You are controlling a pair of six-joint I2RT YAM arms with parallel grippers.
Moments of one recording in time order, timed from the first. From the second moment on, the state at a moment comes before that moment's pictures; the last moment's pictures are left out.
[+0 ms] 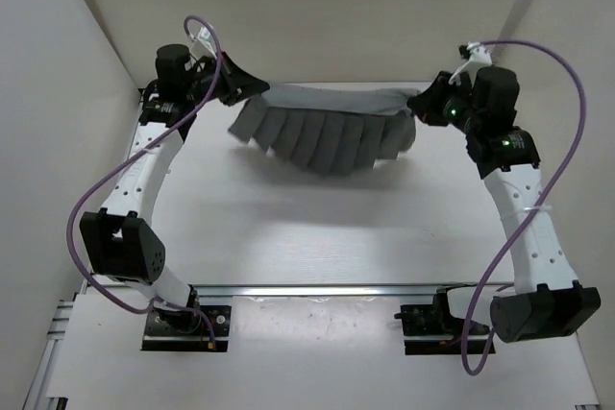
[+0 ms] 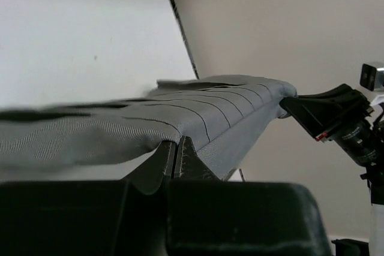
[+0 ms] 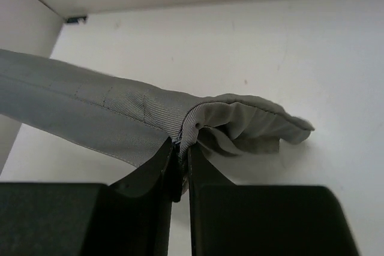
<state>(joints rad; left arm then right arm) -0.14 1.55 1.49 -0.22 0.70 -0.77 0.14 1.22 1.37 -0.52 -0.27 0.31</state>
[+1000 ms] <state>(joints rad) -0.29 0.52 0.26 -0.25 0.51 -0.91 0.43 0.69 0.59 -0.99 -0.45 0.68</state>
